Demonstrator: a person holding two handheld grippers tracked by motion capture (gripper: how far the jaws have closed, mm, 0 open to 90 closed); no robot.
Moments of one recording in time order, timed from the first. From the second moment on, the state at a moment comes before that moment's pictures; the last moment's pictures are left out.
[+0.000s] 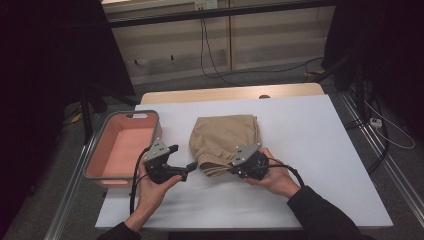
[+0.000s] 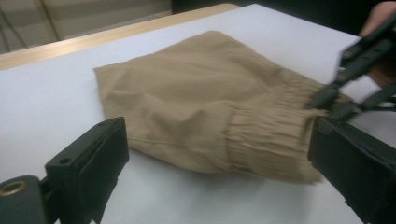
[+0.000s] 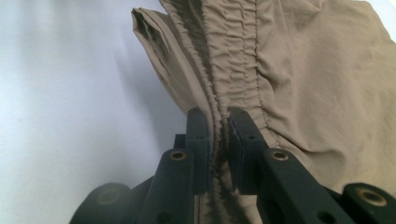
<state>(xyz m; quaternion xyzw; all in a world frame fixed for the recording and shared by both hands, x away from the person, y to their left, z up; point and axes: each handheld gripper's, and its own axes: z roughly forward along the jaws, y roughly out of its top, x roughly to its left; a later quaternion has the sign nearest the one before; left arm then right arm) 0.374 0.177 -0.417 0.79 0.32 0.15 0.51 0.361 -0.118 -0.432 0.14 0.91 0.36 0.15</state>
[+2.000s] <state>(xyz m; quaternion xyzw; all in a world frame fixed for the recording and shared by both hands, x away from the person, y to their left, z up) 0.513 0.130 -0.465 0.82 0.41 0.06 0.39 0.304 -0.115 -0.432 0.12 0.91 0.39 0.10</state>
